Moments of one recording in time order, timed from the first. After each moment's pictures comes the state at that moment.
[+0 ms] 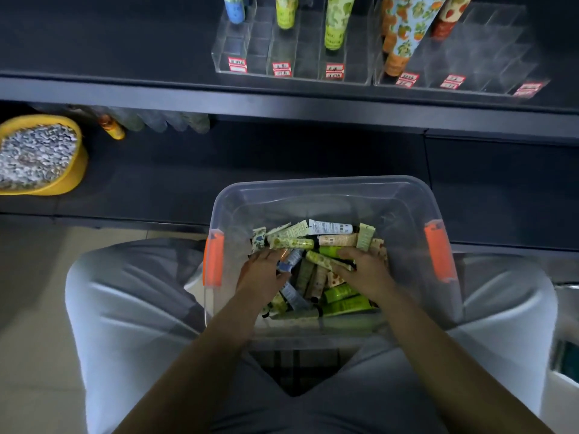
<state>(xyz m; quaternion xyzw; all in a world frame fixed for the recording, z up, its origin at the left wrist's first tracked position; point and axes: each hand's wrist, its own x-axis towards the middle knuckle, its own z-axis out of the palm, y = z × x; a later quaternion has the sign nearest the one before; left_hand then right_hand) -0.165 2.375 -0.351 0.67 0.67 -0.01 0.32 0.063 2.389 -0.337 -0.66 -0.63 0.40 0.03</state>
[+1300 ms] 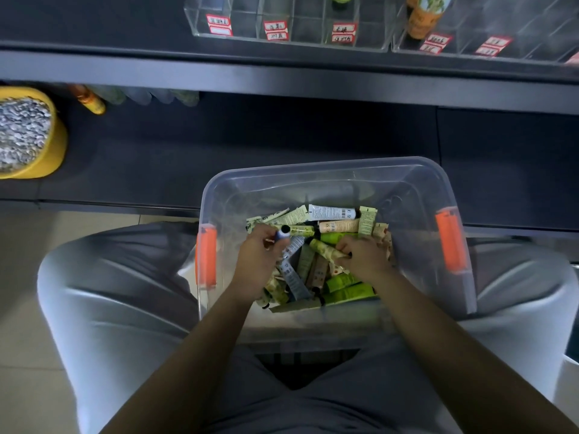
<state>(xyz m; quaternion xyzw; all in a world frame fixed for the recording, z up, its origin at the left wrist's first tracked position) -0.158 2.394 -0.340 0.47 0.72 0.25 0.46 0.058 2.411 -0.367 -0.68 -0.61 0.40 -0.07</state>
